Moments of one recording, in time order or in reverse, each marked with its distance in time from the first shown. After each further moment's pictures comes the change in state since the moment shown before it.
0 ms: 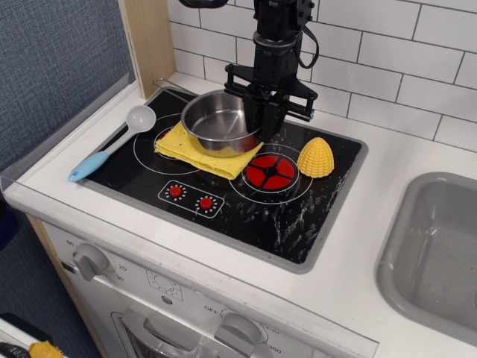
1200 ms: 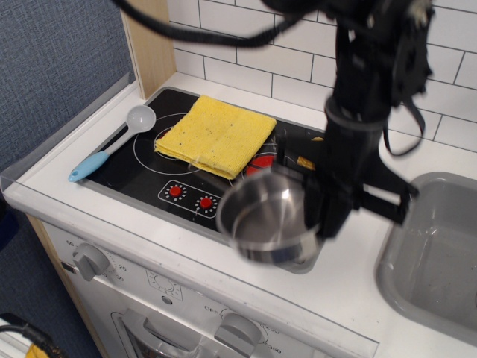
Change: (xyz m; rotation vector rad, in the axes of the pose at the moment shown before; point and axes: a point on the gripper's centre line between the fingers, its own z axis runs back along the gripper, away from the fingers) arm -0.120 -0.127 0.042 -0.014 -0.039 0.004
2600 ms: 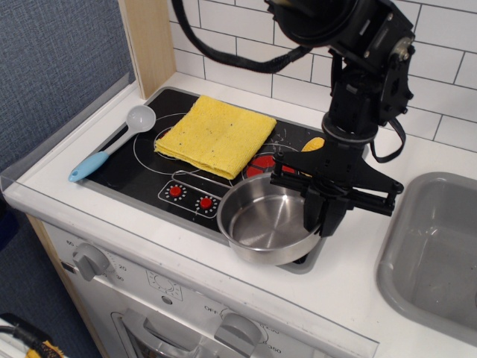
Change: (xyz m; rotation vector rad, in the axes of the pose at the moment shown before) arm 0.032 0.015 -0.036 0.009 0.018 0.223
